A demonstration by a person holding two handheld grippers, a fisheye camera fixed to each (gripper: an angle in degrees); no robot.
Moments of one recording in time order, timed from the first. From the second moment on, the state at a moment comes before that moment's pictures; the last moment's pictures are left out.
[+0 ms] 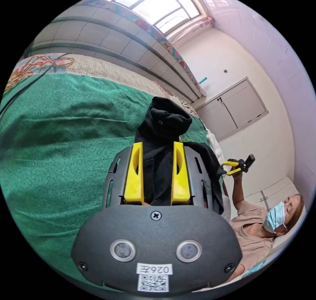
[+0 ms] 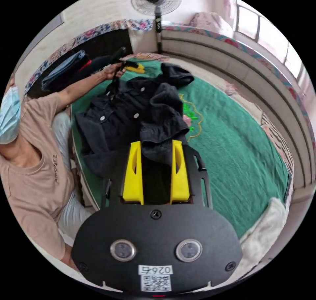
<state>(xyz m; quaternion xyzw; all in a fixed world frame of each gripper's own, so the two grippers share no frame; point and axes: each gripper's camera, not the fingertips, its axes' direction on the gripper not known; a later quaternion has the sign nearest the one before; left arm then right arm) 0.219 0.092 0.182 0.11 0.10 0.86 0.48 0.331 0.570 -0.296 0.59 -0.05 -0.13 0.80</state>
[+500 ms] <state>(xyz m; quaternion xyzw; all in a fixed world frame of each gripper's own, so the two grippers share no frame) 0.207 0.224 0.263 0.22 -0.16 0.91 0.33 0.352 0.499 -0.296 0.57 -0.25 -0.21 0.75</state>
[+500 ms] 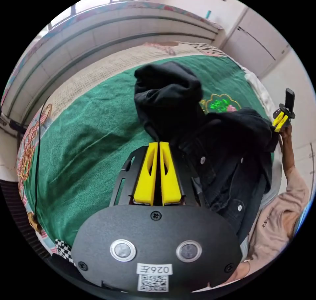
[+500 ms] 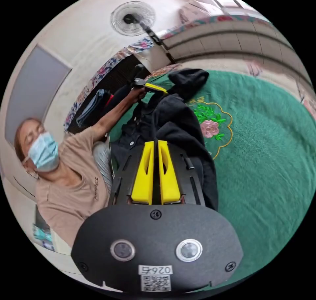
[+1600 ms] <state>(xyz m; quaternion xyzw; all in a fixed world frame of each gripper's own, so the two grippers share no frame) 0.314 0.309 0.260 0.17 -0.14 0.88 0.43 0.673 0.209 -0.172 0.54 -0.22 0.11 0.80</state>
